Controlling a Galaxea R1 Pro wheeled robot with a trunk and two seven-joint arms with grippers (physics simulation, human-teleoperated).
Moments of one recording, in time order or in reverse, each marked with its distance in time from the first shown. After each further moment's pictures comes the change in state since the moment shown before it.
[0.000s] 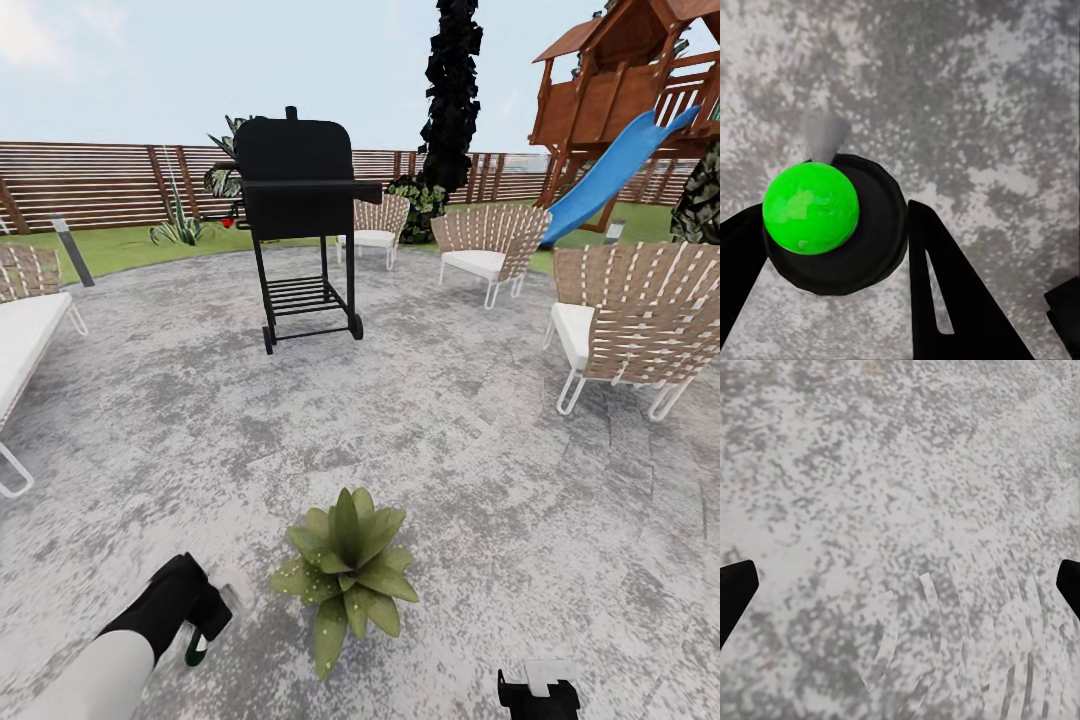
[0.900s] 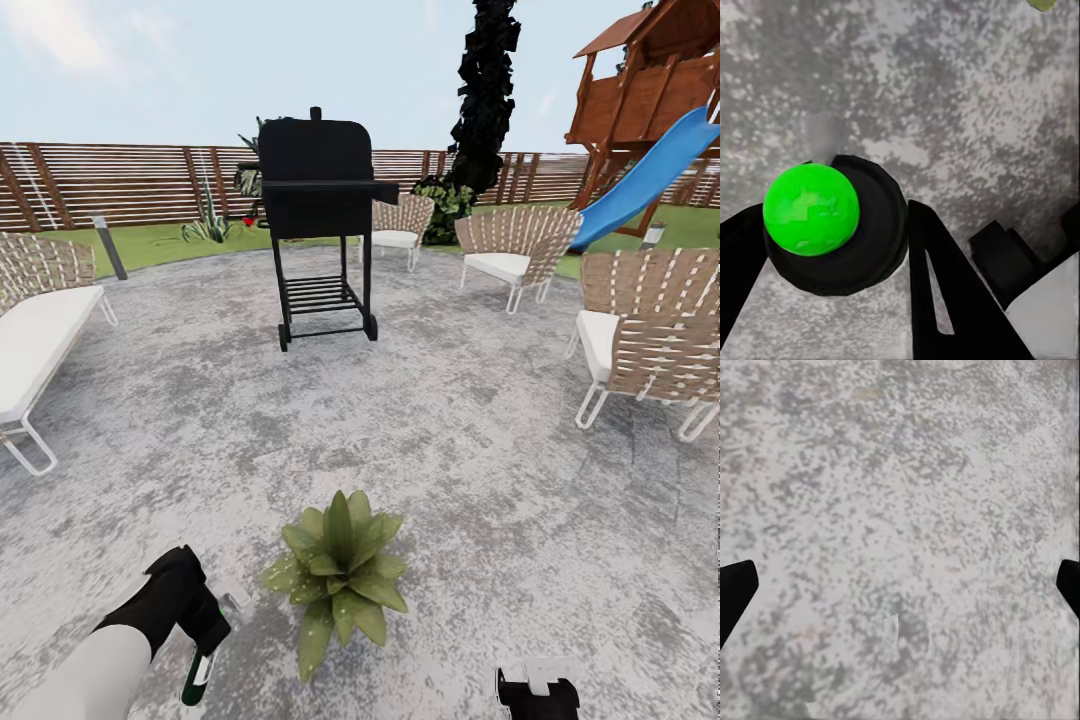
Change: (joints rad) left arm -0.008 0.013 -0.016 -0.029 -0.086 0.086 -0.297; right arm 0.000 0.000 0.000 -0.005 0.000 -0.001 0.000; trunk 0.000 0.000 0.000
